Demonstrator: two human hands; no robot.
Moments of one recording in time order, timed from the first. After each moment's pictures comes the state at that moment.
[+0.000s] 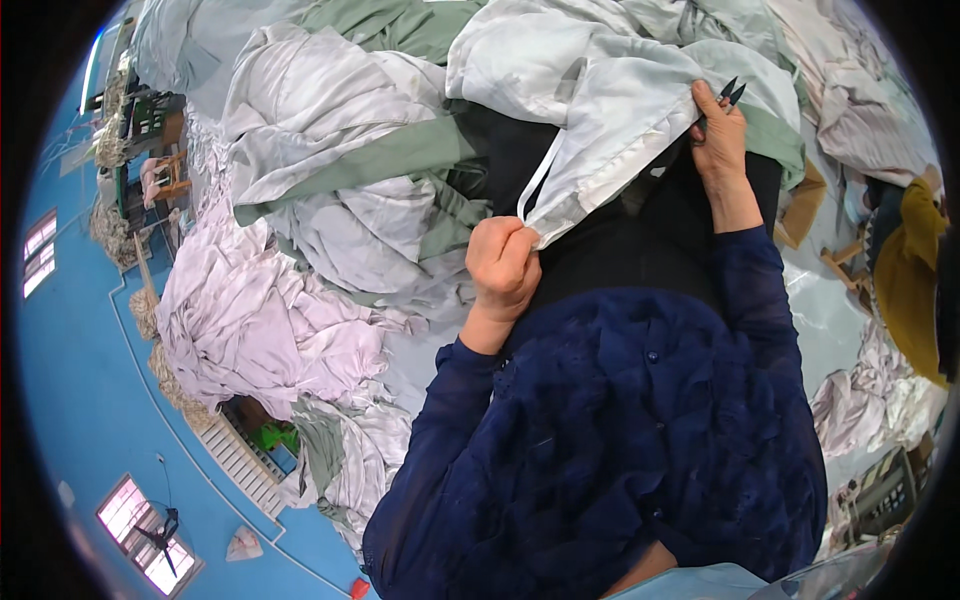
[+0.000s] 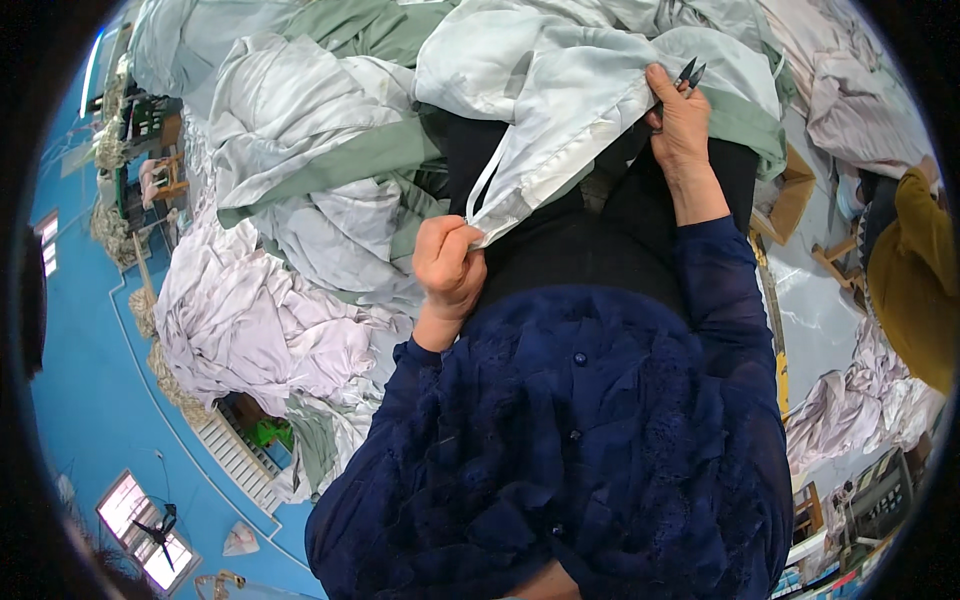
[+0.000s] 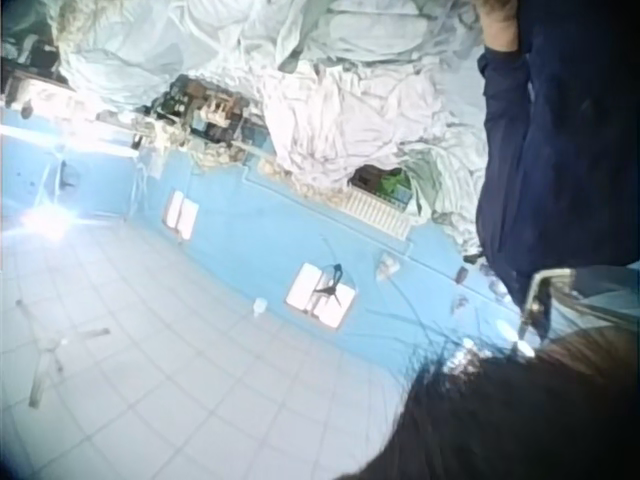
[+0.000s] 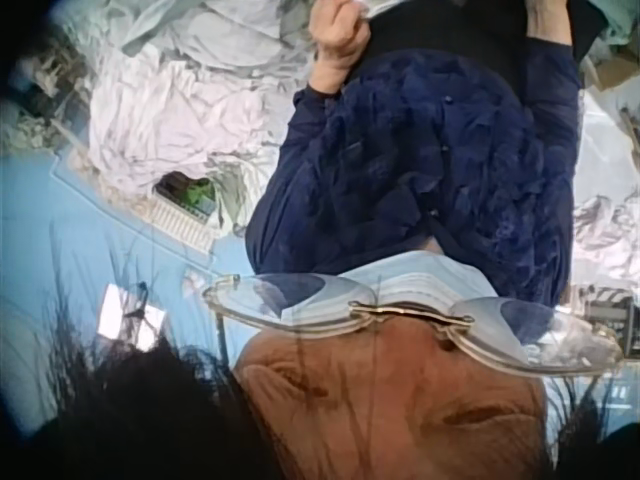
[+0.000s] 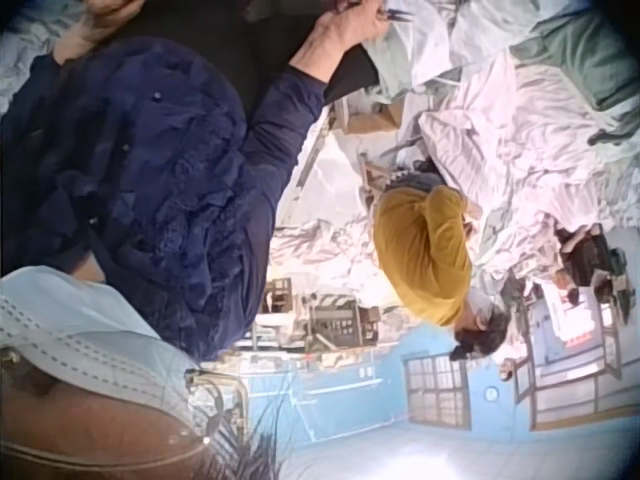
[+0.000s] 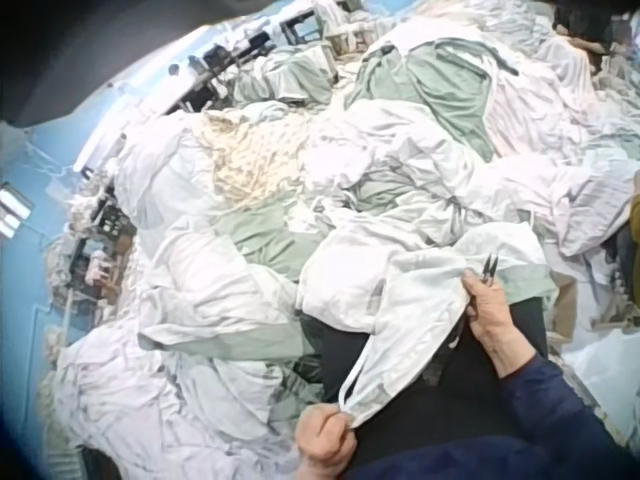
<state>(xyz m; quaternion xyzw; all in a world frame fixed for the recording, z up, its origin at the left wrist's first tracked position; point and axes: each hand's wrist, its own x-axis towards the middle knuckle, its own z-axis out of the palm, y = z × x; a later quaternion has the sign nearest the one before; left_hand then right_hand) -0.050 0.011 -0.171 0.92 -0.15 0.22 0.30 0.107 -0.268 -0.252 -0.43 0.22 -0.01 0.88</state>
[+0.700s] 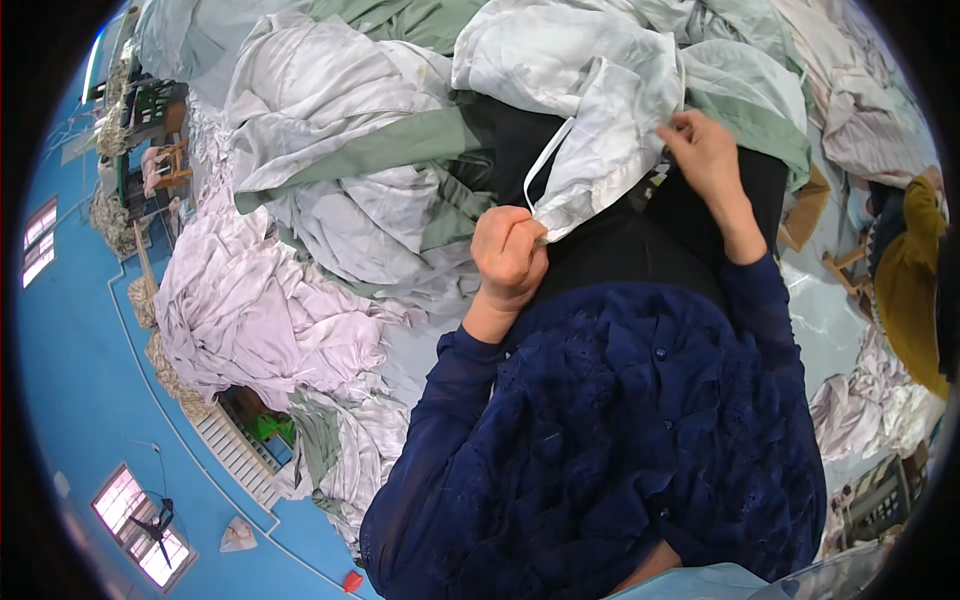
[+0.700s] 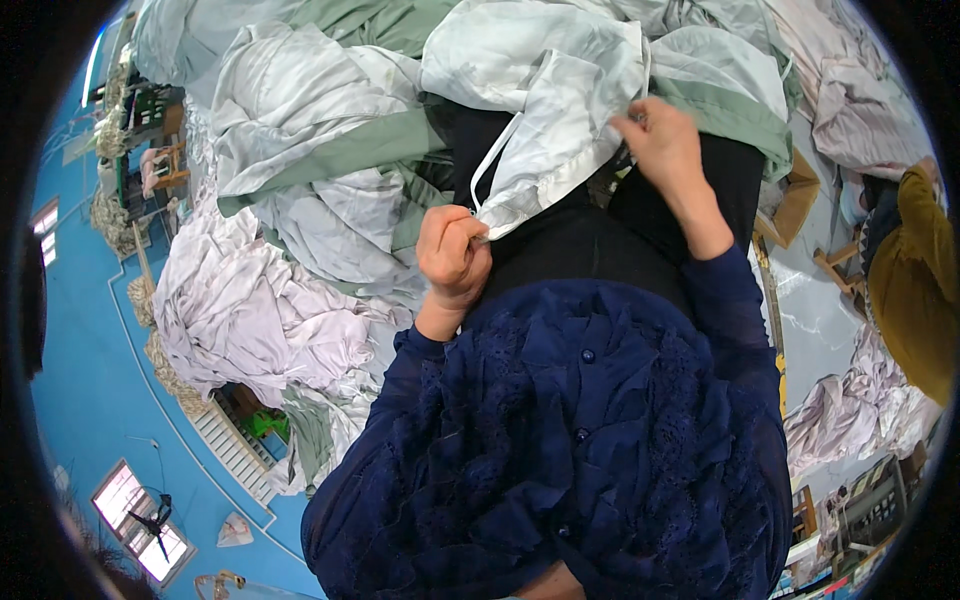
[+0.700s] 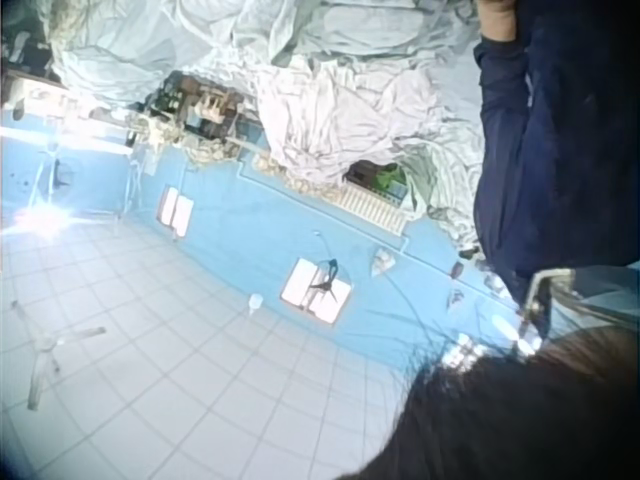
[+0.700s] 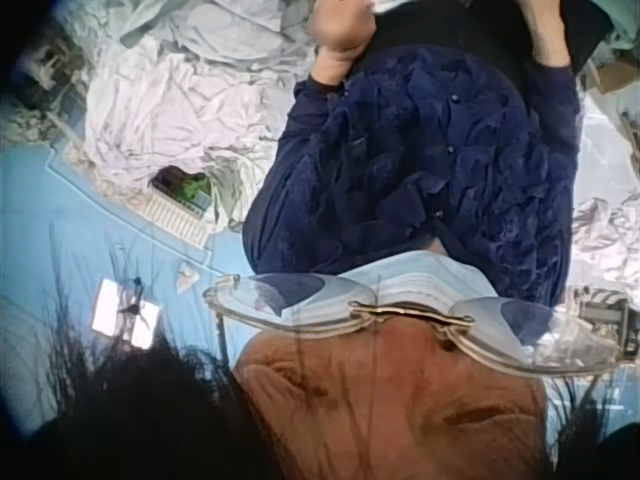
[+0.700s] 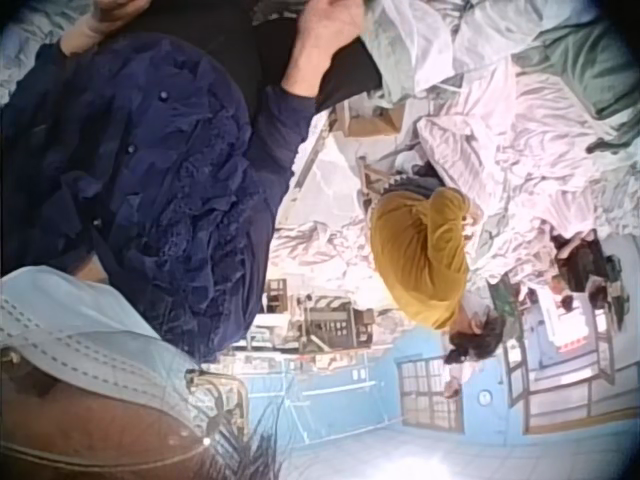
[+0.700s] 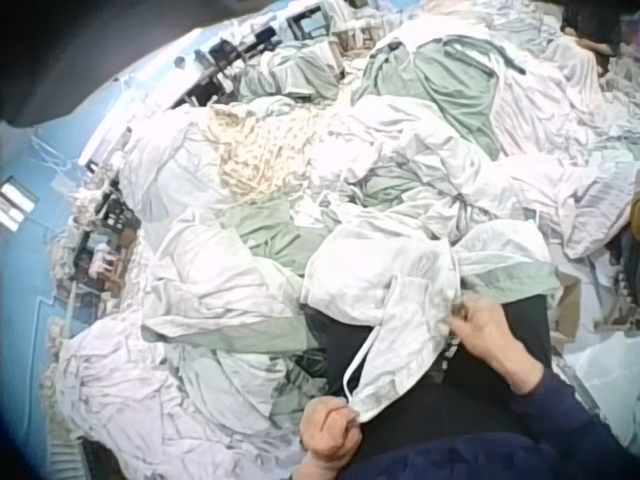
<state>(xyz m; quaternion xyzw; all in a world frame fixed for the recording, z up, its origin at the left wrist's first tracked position) -0.048 0.010 -0.171 0.90 -0.16 0.25 0.32 0.074 -0.262 -0.247 -0.92 -0.02 0.03 0.40</state>
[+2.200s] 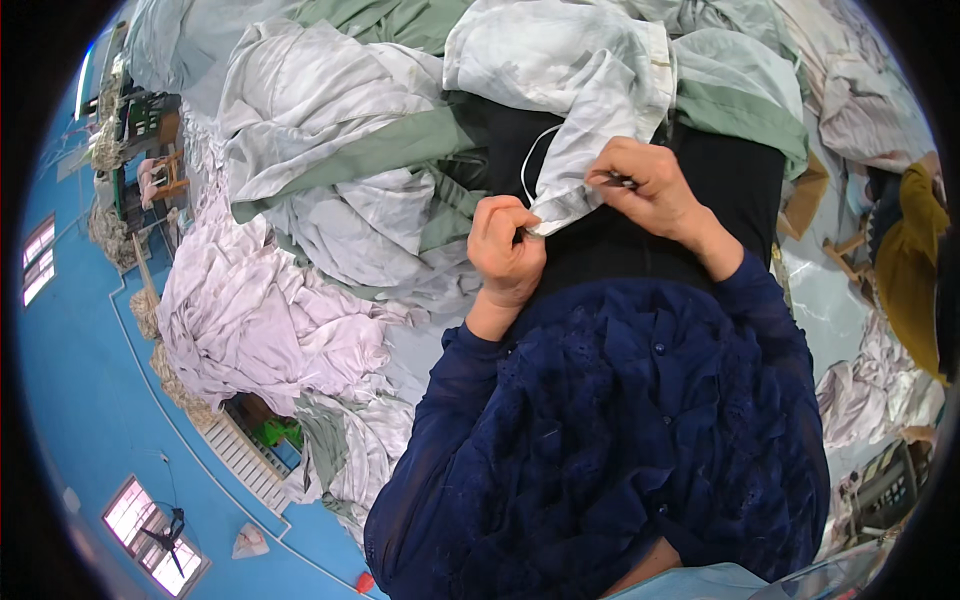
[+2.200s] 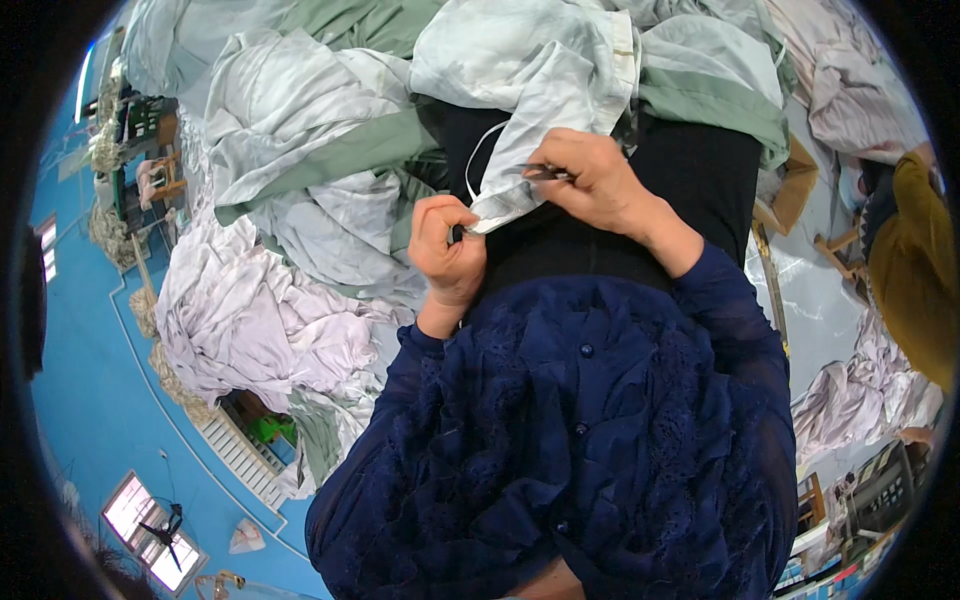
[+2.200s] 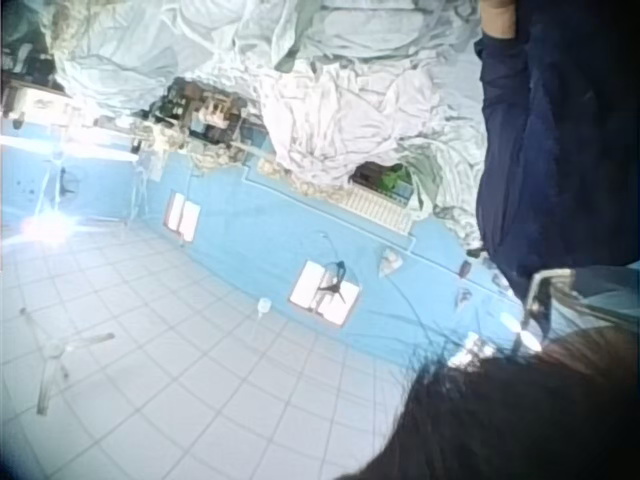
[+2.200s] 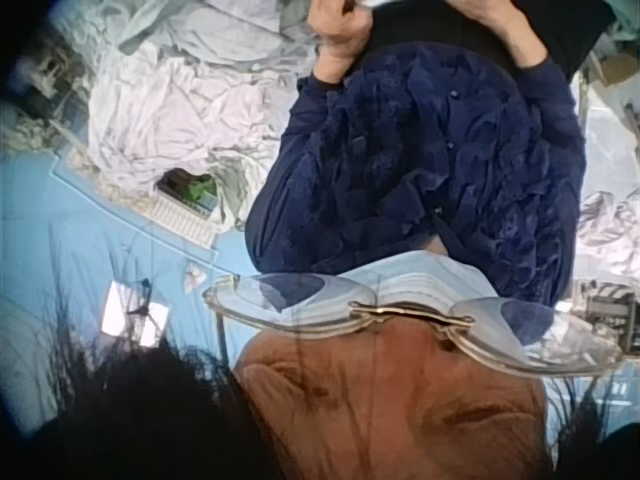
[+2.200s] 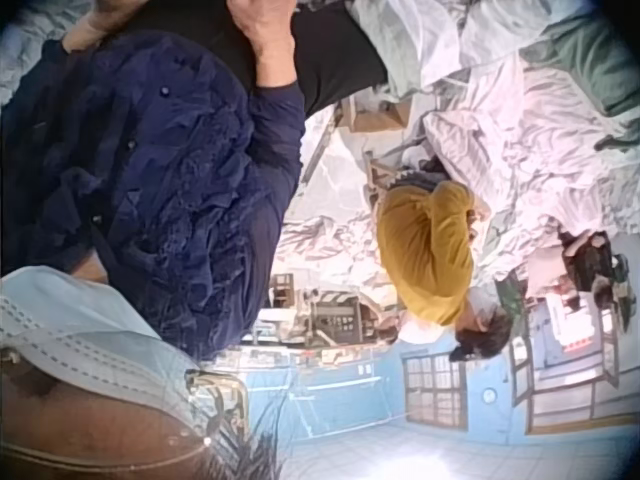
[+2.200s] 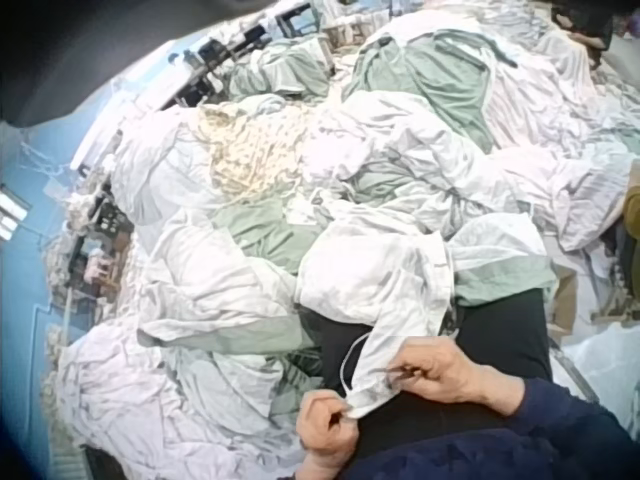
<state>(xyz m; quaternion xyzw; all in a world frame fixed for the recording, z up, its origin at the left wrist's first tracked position) -0.040 -0.002 -0.169 0.89 -0.08 0.26 0.38 0.044 -0.213 -0.183 -0.74 -0.30 0.07 0.59</state>
